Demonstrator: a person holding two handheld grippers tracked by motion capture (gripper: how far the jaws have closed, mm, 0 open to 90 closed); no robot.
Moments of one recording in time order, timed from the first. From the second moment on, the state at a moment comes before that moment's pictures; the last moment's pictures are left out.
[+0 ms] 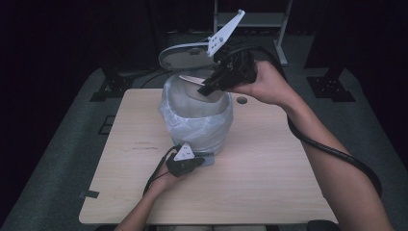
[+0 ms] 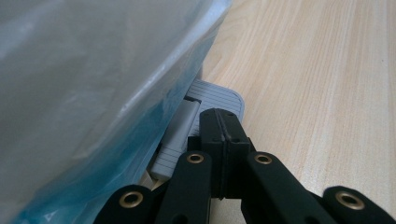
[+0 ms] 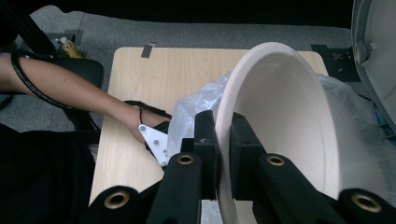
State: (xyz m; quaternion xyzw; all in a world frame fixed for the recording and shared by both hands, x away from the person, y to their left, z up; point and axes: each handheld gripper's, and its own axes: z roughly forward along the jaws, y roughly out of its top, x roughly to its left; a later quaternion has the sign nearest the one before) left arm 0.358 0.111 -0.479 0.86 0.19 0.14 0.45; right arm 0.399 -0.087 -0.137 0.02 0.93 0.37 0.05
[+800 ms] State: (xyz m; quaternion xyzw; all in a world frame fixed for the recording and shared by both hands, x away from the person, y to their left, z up) left arm 0.357 0.110 -0.479 0.86 0.19 0.15 0.45; right arm 0.412 -0.087 -0.161 0.04 0.93 0.37 0.06
